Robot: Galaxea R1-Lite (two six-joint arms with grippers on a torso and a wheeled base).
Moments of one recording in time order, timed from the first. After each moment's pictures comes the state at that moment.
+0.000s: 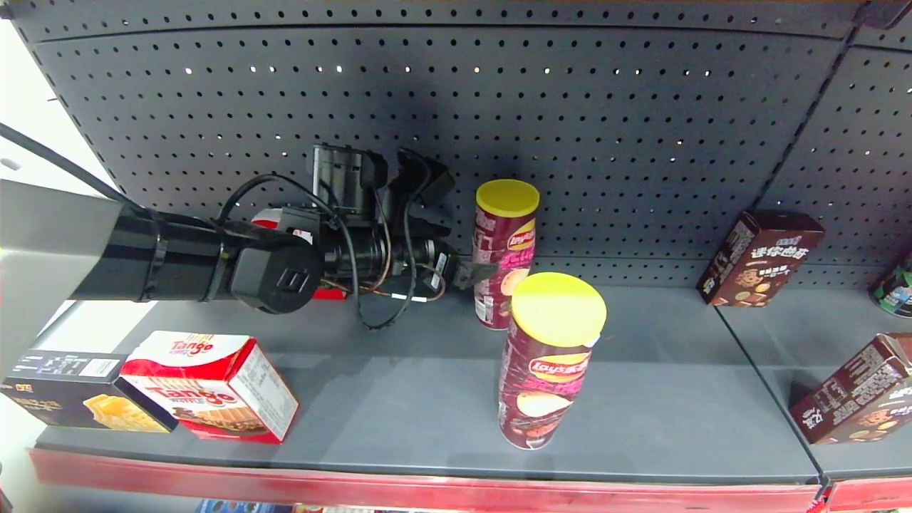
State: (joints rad) left arm -0.45 2.03 -1.44 -0.29 -0.35 0.22; right arm -0.12 0.10 0.00 0.00 -0.05 0.00
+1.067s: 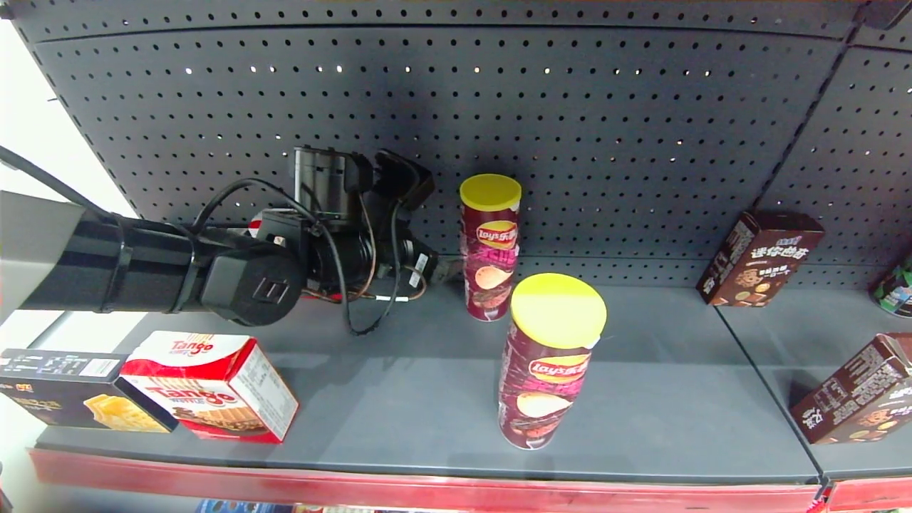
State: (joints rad) left arm -0.44 1.97 -1.34 -0.33 -0.04 0.29; right arm -0.12 0.10 0.00 0.00 -0.05 0.00
